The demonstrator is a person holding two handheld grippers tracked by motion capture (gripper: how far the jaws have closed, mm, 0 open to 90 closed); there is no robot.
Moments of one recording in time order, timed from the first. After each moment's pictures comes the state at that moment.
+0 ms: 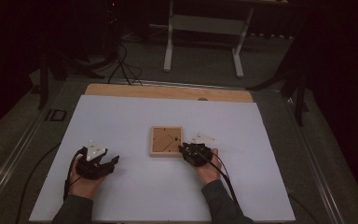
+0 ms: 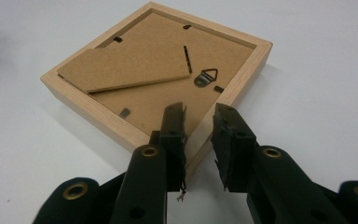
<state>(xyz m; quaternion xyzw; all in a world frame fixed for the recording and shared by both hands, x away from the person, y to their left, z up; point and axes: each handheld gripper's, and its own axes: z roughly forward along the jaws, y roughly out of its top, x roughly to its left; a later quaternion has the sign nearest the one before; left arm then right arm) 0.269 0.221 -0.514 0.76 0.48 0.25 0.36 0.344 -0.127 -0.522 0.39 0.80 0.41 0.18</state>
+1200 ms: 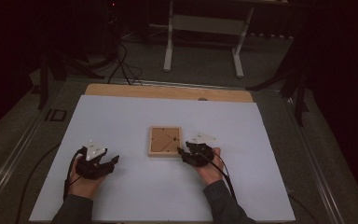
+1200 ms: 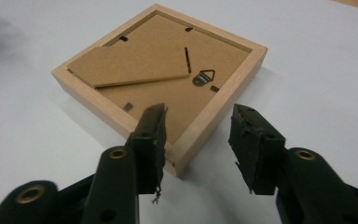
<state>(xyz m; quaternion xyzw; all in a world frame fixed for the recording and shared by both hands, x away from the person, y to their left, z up) 0.269 0.222 -0.514 0.76 0.48 0.25 0.36 0.340 -0.131 -0.511 0.37 0.82 0.41 0.18</state>
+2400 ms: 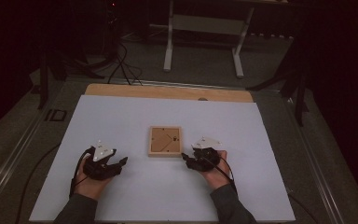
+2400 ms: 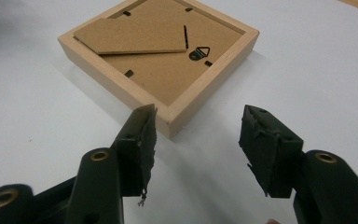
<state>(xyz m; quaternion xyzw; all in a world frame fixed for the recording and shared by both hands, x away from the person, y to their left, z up) 0.267 0.194 -0.501 0.78 0.44 0.23 0.38 0.325 -0.146 -0.505 0.35 0.84 0.38 0.19</state>
